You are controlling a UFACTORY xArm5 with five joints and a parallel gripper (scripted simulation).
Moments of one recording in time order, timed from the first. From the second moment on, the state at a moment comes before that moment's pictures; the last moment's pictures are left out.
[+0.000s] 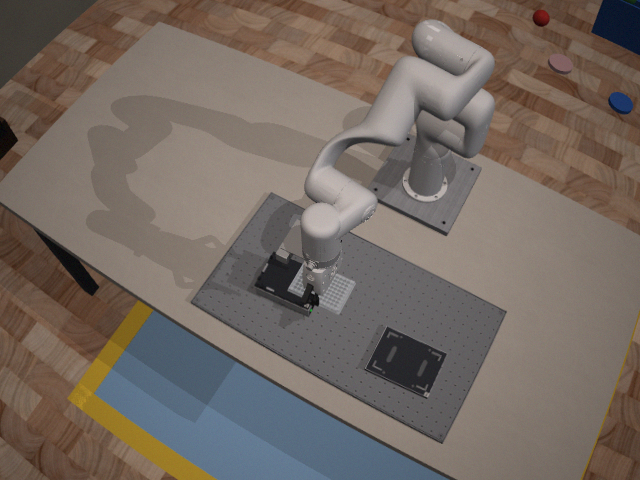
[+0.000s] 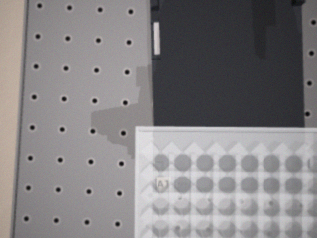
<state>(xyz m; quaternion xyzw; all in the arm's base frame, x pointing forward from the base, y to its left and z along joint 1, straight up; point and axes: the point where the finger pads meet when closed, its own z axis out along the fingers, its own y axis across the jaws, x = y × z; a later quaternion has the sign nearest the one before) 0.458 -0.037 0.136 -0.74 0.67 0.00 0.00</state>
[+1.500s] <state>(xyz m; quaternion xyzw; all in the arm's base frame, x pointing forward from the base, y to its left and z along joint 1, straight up) 0.462 0.094 0.119 -0.74 0.67 0.00 0.00</state>
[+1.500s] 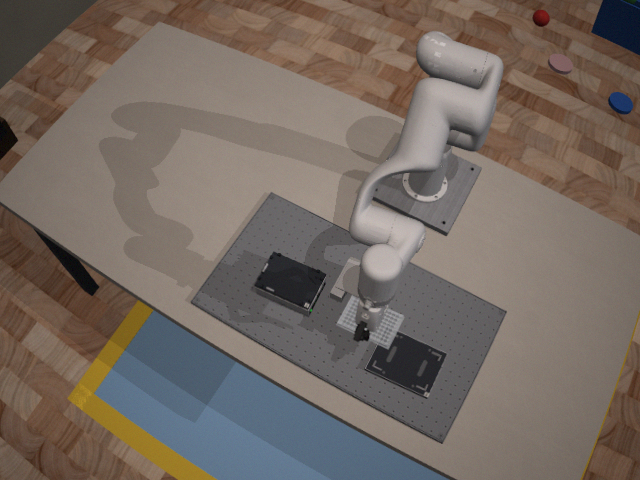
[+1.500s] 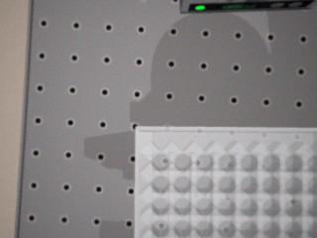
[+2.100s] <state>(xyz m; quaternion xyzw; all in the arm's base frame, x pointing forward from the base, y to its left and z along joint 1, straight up) 0.464 0.146 0.112 -0.74 0.67 0.00 0.00</state>
